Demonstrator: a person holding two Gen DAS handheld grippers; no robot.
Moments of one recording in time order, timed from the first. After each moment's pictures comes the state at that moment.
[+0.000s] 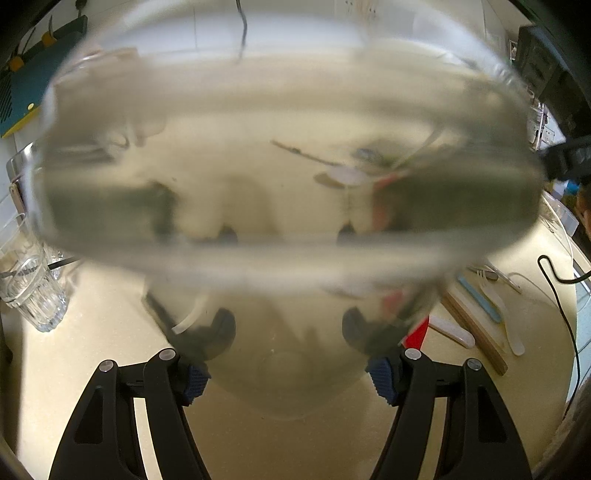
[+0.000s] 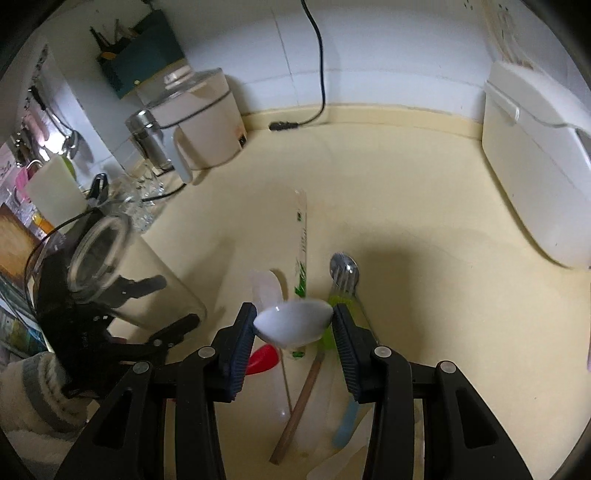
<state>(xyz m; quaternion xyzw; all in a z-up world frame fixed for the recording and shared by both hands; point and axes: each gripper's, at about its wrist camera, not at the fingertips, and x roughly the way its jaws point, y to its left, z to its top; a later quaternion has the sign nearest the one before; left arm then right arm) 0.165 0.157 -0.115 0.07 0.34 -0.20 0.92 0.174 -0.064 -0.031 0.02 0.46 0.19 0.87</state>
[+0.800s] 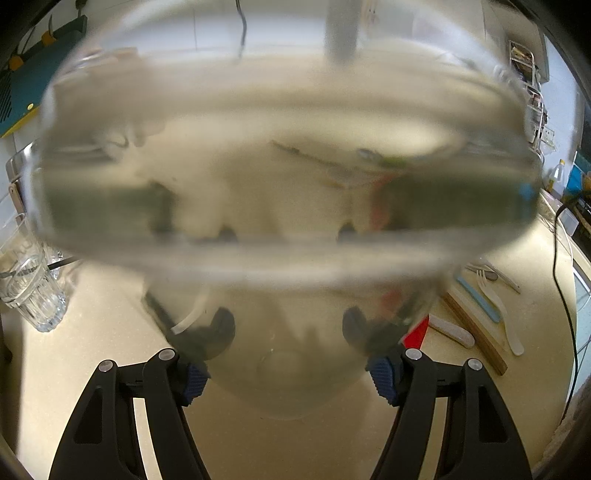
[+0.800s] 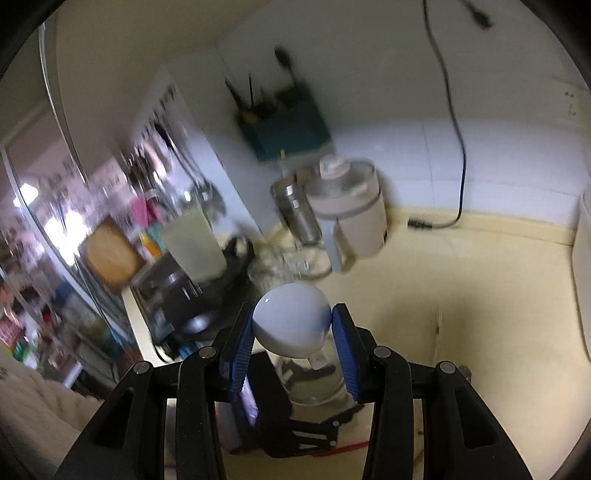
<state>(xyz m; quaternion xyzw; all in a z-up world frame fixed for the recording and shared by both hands) 0.166 0.157 -0.116 0.07 0.34 -0.20 0.92 0.167 0.021 0.072 0.05 0.37 0.37 0.85</state>
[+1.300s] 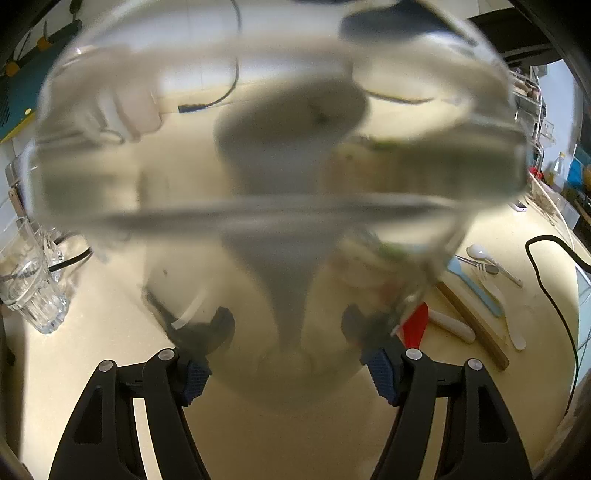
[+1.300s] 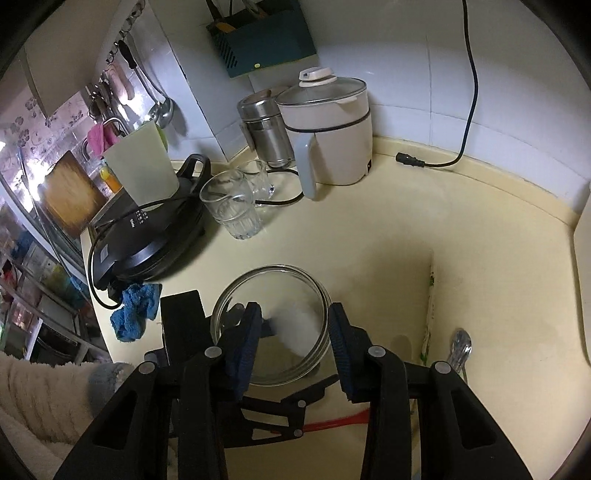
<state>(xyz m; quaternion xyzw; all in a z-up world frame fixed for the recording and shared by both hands) 0.161 0.151 -0.118 0.08 0.34 -0.20 0.91 0.182 0.054 0.008 -0.02 0.44 0.33 0.83</state>
